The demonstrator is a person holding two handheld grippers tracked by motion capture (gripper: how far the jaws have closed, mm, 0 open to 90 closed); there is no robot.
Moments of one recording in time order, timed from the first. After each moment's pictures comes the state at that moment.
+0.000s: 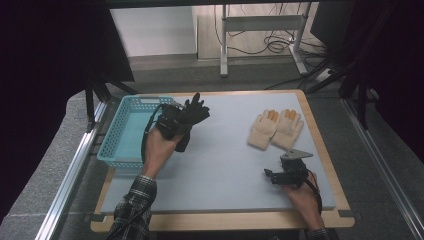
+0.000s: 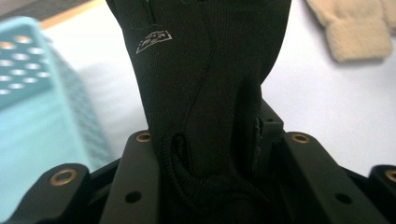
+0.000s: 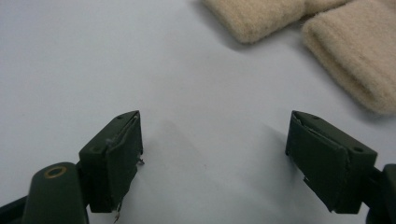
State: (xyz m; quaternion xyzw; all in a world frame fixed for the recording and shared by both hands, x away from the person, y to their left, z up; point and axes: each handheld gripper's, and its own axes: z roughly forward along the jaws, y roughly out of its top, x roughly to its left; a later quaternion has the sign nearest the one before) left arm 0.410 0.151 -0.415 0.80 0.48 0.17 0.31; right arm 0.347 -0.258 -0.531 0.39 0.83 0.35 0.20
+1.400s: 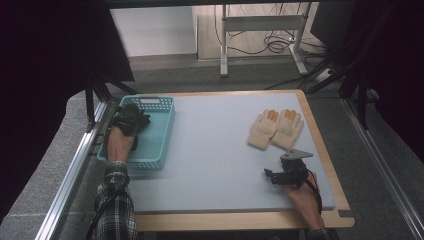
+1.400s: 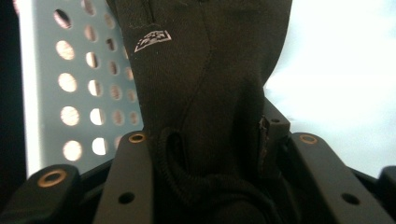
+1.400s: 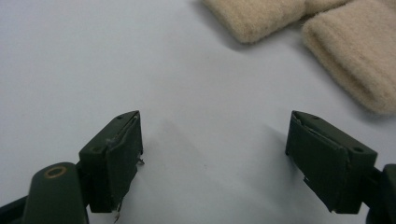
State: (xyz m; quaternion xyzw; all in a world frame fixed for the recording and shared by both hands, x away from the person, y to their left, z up) left arm 0.468 0.300 -0.497 0.75 0.62 0.21 0.07; right arm 0.348 -0.258 -0.531 0.39 0.83 0.35 0.19
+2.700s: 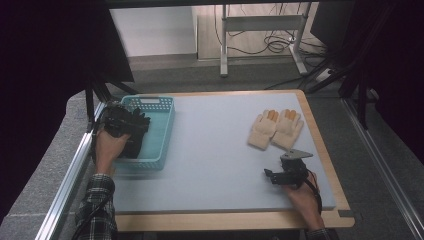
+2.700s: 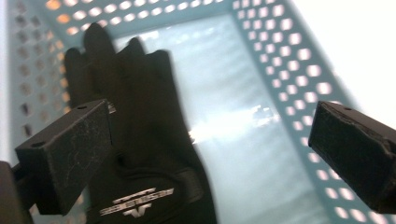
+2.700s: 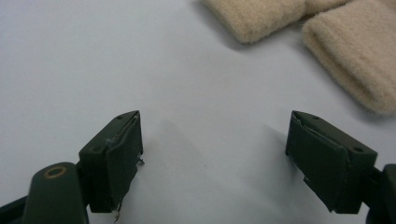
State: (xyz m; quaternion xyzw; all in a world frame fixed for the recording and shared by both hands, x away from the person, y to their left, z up) left arm 0.415 0.302 -0.450 0.75 0.56 0.16 0.30; right arm 0.347 -0.258 -0.531 0.39 0.83 0.35 0.20
